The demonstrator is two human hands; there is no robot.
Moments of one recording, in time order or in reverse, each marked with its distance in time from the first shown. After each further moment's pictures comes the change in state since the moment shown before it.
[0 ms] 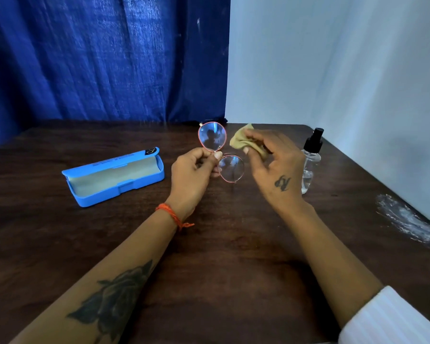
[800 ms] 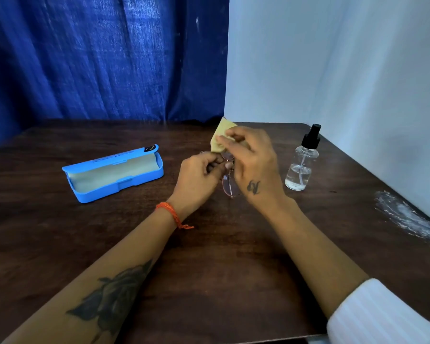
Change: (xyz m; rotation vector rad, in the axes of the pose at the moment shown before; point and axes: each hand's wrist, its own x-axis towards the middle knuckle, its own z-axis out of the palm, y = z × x) left_hand -0.009 0.003 0.000 0.321 -0.178 0.188; right_hand -0.006 -0.008 0.017 -0.186 -0.083 -0.280
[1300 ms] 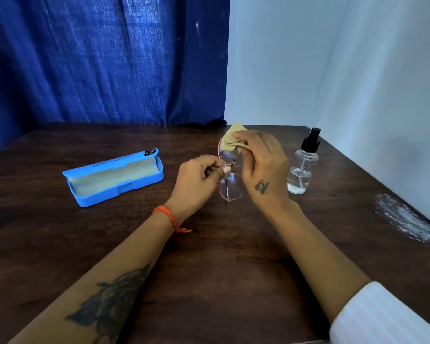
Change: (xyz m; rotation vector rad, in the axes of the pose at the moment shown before) left_hand 0.001 -0.001 -0.003 0.008 -0.028 0.006; right_hand 0.000 0.005 -0.005 0.061 0.108 0.167
